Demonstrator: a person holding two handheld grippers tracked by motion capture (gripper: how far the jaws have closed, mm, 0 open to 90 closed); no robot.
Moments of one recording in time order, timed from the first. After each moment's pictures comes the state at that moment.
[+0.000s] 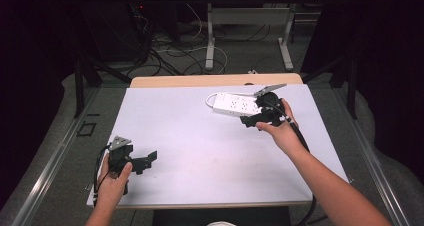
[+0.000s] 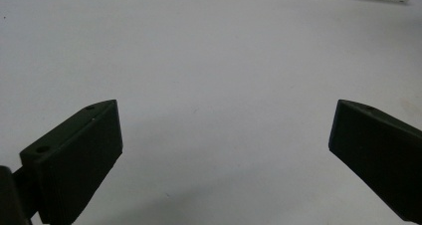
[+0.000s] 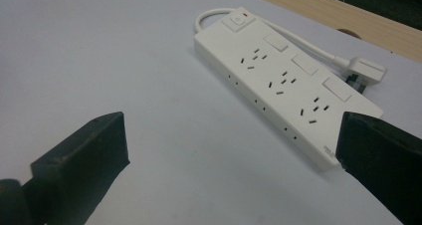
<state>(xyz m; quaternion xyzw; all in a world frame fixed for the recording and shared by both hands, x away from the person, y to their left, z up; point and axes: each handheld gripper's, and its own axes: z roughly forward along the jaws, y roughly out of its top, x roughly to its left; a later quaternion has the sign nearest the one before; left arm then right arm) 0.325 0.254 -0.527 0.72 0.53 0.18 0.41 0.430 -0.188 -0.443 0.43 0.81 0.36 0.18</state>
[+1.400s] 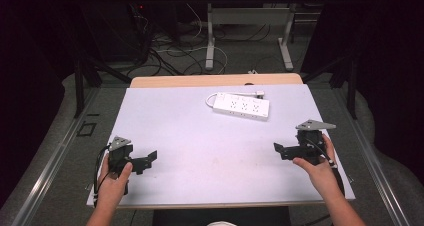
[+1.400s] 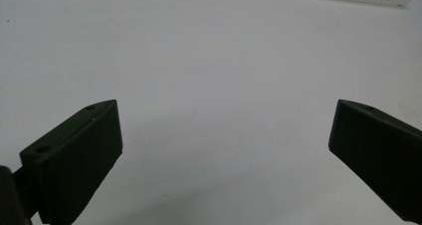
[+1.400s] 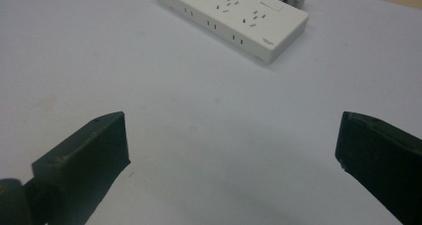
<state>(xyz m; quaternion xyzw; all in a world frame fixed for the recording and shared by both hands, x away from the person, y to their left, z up) 0.323 0.254 -0.524 0.72 0.53 0.17 0.41 0.333 -0.279 -0.480 0.48 0.76 0.38 0.22</state>
